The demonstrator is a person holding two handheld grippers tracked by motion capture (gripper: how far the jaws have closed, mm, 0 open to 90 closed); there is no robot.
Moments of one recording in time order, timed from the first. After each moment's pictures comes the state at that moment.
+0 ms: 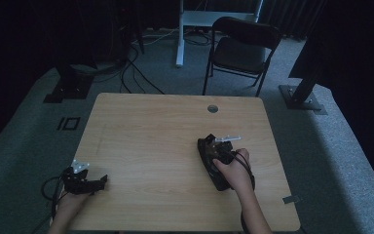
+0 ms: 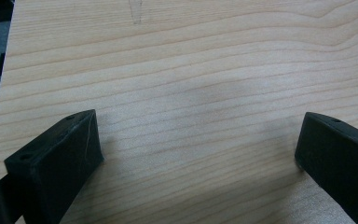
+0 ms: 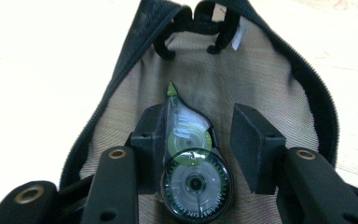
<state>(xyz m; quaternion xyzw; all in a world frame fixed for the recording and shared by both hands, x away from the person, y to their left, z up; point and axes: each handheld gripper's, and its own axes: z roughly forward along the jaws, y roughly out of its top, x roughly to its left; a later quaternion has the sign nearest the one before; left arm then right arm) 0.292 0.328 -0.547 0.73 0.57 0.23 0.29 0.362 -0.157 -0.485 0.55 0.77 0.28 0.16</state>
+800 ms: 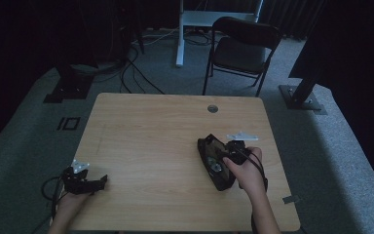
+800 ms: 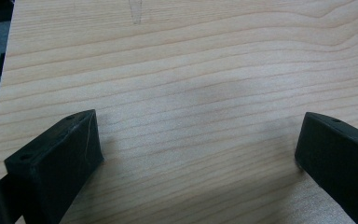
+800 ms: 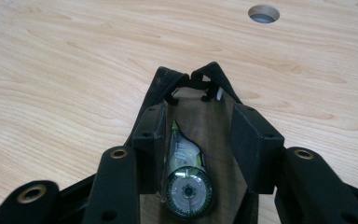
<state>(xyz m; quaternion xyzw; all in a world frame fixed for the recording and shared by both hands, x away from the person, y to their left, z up) 0.292 0.328 -0.547 0.73 0.57 0.23 0.29 0.336 -0.179 -0.437 0.52 0.75 0.36 0.20</state>
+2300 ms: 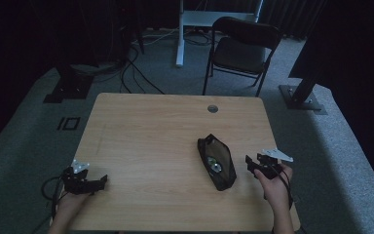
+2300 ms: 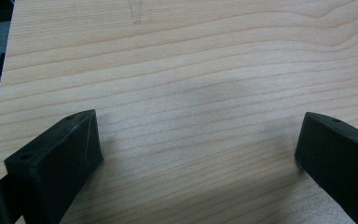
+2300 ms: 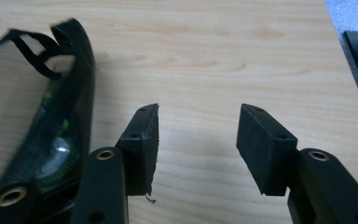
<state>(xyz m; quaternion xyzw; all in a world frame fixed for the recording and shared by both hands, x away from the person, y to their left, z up) 0.292 0.328 -0.548 0.73 0.57 0.23 0.29 0.317 -0.281 -0.498 0.58 0.68 0.37 0.26</state>
